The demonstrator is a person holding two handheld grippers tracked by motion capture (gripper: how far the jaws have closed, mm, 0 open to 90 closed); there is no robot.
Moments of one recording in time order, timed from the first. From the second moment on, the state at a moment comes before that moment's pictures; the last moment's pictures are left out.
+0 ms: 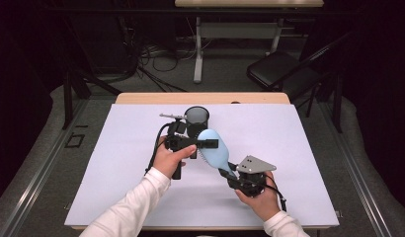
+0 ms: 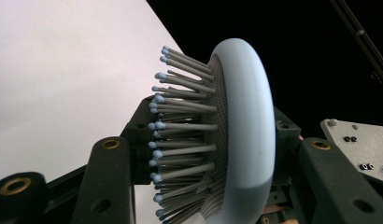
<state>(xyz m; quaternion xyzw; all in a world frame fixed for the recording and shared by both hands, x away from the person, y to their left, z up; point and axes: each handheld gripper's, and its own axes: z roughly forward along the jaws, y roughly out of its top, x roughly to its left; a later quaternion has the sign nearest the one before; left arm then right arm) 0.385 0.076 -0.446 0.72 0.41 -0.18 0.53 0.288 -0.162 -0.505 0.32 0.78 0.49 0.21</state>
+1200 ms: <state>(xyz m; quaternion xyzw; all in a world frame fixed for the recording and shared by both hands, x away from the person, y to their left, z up) 0.405 0.088 -0.444 0.72 0.45 -0.16 0.51 0.300 -0.162 -0.510 0.33 0.78 0.49 0.19</state>
